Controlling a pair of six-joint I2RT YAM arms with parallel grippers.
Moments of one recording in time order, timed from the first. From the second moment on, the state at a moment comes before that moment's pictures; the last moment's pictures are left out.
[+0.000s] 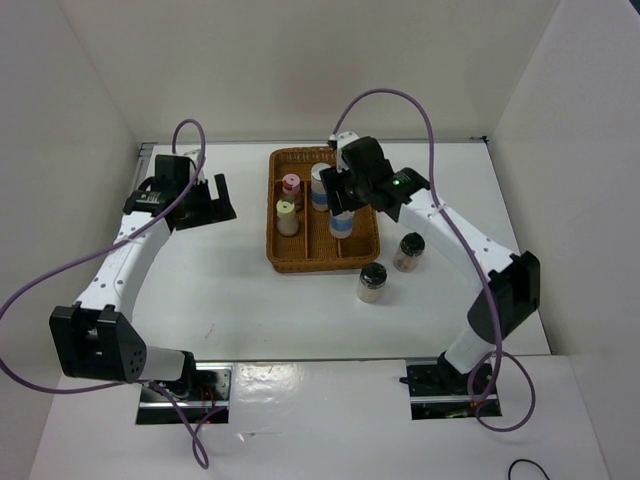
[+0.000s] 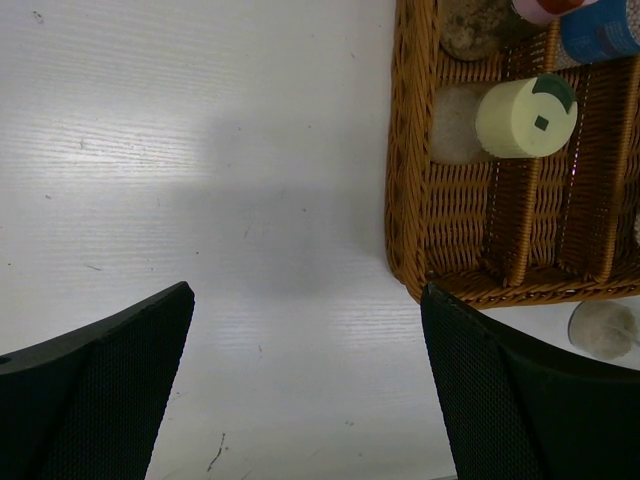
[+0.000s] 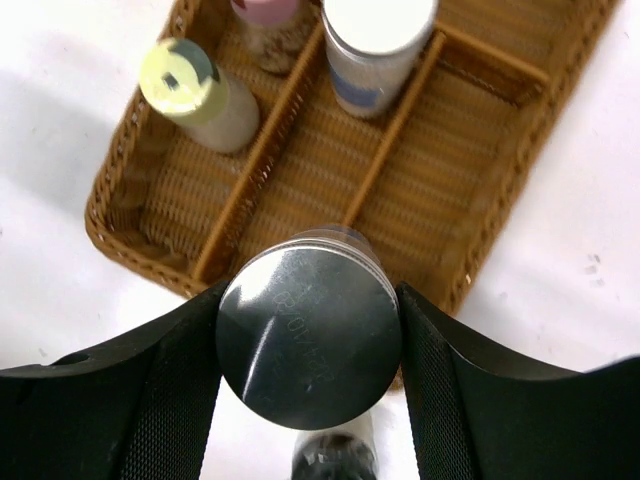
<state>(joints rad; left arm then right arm) -0.06 1.35 1.24 -0.72 0.10 -0.29 0.62 1.59 1.54 -0.65 0.10 0.12</state>
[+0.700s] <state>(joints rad) -0.05 1.46 1.32 -0.71 0.11 -0.26 0.62 1.88 1.67 -0.54 0.05 0.09</state>
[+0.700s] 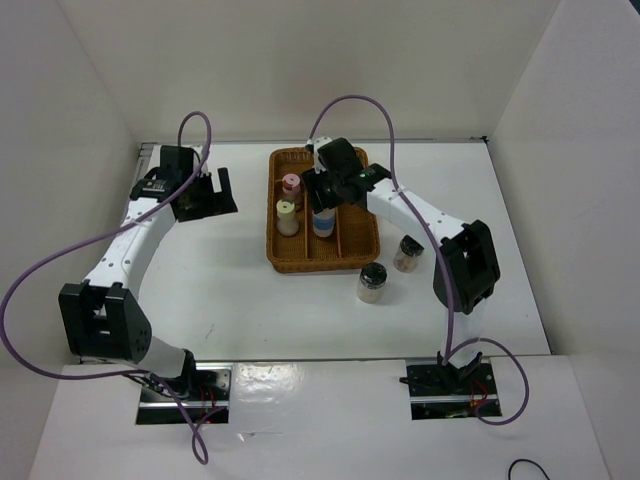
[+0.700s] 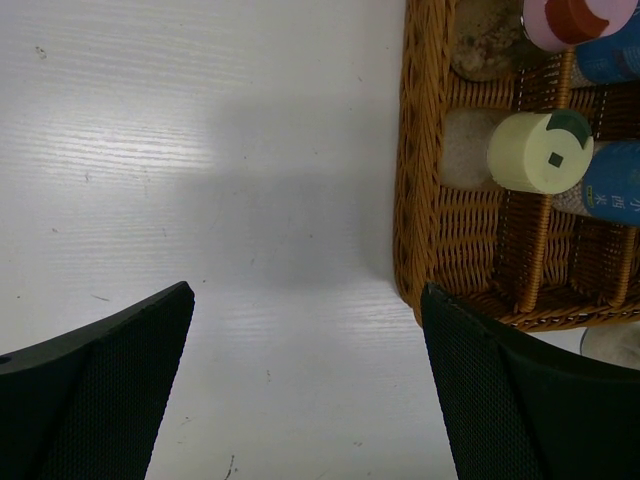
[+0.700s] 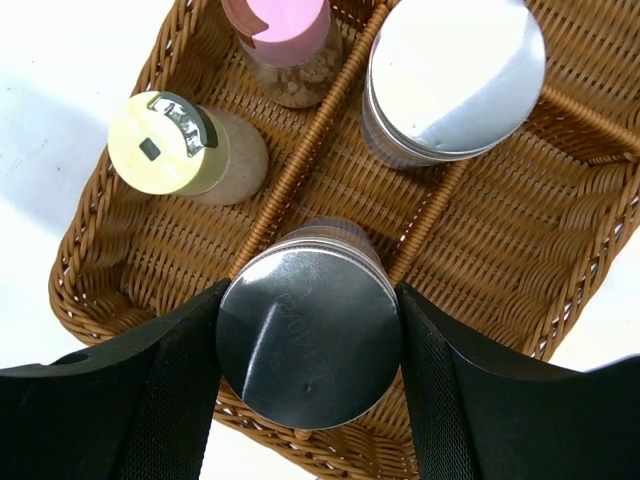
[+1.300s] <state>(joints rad) -0.05 1.47 1.32 -0.71 0.11 -0.26 0.62 1.96 1.67 -0.47 0.07 0.08</state>
